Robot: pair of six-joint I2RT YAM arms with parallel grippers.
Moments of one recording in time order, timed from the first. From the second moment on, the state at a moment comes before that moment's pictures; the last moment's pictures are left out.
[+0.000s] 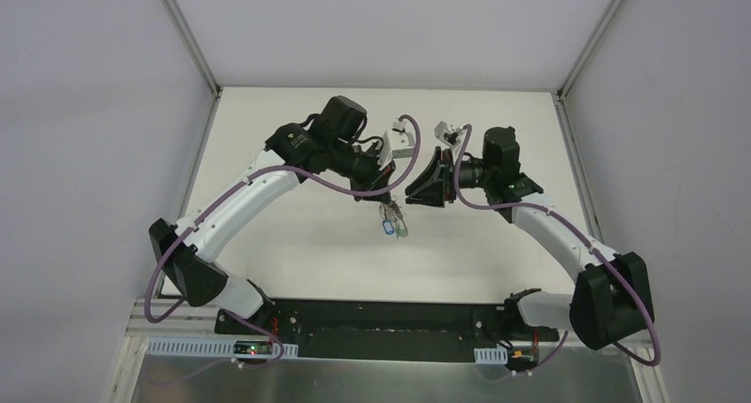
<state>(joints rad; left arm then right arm) -0.75 1.48 1.58 -0.92 0.62 0.31 0.39 1.27 0.84 0.15 -1.22 0.20</state>
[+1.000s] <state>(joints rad) -0.75 1.56 1.60 -0.94 0.68 0.25 0.47 1.28 0.88 0.11 -1.21 0.17</state>
